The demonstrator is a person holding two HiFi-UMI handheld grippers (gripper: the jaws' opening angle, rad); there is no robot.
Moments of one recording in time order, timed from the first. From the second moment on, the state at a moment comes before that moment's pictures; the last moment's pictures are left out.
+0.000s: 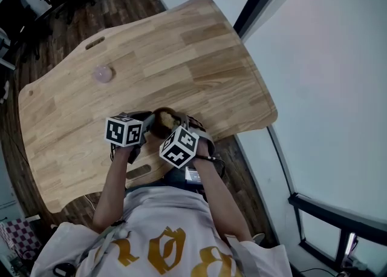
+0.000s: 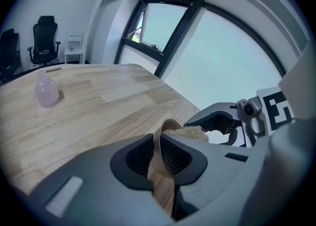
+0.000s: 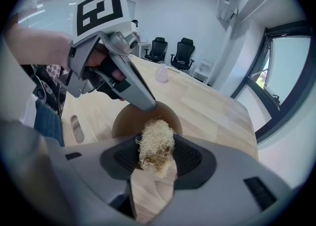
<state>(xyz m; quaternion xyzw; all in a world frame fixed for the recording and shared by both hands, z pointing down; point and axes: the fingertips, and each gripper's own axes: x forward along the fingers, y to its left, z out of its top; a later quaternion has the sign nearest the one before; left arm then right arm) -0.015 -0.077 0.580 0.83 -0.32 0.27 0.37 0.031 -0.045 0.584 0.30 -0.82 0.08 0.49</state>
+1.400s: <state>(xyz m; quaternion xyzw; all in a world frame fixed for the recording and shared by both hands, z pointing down) -0.012 -0.080 0.579 0.83 -0.30 0.25 0.39 0.031 -0.053 0.579 0.33 -0.80 0.03 0.50</state>
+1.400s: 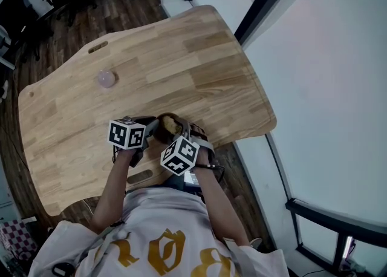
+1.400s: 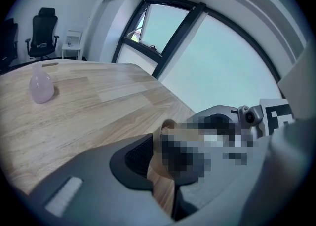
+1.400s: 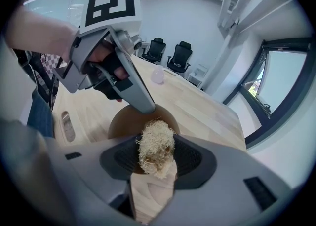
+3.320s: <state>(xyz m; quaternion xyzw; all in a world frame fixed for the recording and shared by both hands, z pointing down) -0.024 -0.084 0.584 0.82 -0.31 0.24 0.41 -0.001 -0.021 0.585 0.20 -0.87 0.08 0.45</state>
